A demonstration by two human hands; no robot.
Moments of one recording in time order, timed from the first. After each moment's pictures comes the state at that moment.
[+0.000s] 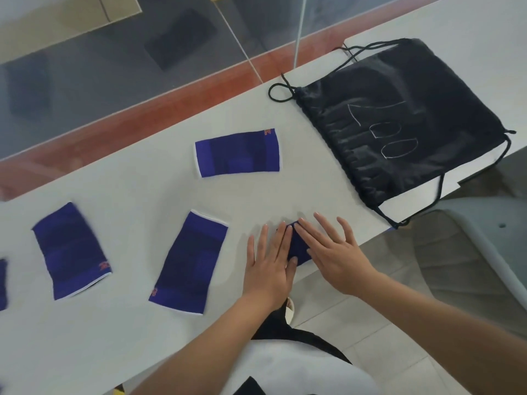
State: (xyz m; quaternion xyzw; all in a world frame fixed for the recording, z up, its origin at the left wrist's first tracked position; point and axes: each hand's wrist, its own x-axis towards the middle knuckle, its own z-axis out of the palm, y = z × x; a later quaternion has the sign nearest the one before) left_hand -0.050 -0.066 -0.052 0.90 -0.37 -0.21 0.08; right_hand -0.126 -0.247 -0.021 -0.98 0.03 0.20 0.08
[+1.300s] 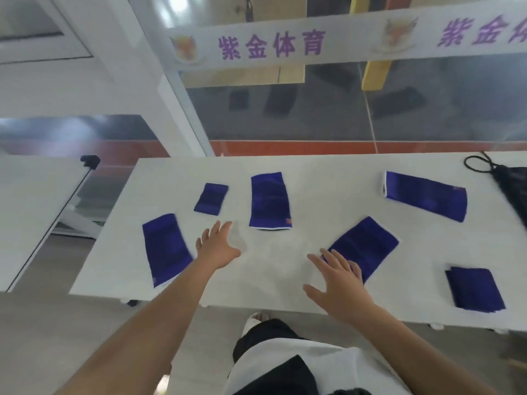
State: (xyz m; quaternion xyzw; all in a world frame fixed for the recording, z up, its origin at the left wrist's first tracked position) left_hand 0.052 0.367 0.017 0.95 0.12 -0.25 0.15; right_hand -0.051 0.080 0.044 -0.95 -0.04 0.22 0.23
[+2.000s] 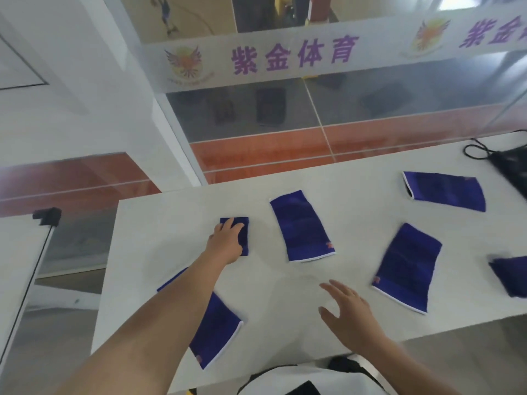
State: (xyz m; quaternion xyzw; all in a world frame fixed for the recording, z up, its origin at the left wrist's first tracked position) left_hand 0.225 0.467 -0.020 0.95 -0.13 -0.28 0.07; right_hand -0.009 0.229 0.019 -0.92 0.16 0.24 0.27
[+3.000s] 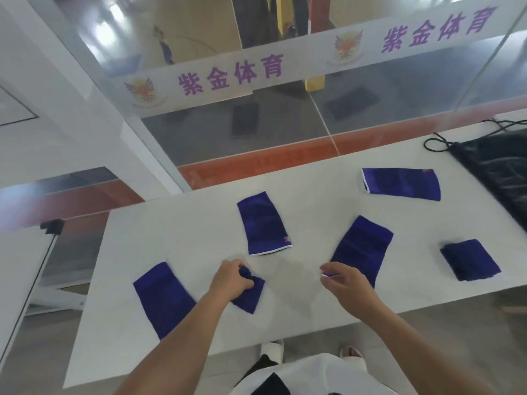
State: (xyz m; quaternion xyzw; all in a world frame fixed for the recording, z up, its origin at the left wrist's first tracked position) left_hand 0.079 0.368 0.009 0.93 0.02 -0.29 0.22; right_hand -0.040 0.104 0.037 -0.81 0.23 0.15 0.51
